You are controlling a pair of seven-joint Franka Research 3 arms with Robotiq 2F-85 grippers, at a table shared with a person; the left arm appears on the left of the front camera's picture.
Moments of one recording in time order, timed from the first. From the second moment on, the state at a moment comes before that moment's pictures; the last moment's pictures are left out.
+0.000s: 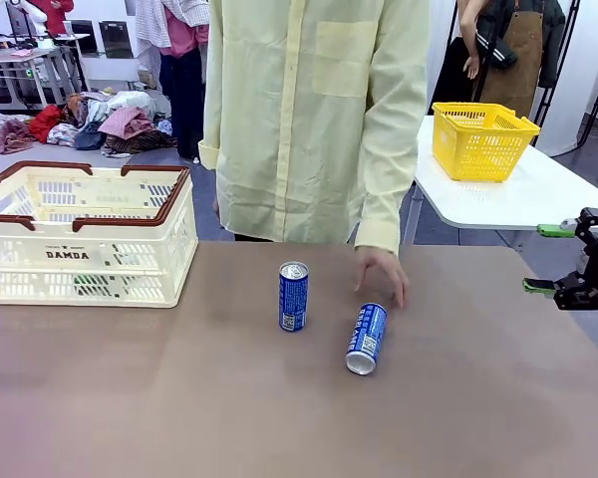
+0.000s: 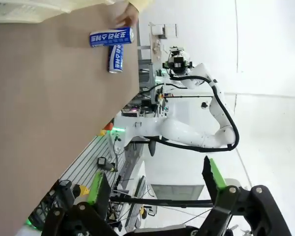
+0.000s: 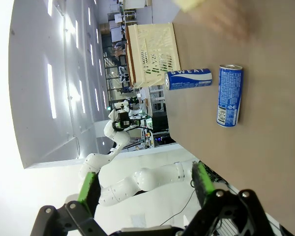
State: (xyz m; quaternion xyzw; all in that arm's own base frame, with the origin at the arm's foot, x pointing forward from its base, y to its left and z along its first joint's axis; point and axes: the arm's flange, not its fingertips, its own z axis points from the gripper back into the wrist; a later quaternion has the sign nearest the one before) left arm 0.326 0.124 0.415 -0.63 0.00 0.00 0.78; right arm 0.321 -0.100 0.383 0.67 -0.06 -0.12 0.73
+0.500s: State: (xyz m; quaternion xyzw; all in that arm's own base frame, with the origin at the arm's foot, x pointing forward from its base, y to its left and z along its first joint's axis) left arm 0.341 0.062 0.491 -0.60 0.00 -0.01 0.80; right arm 0.321 -0.100 0.383 0.67 -0.06 -0.12 0.73
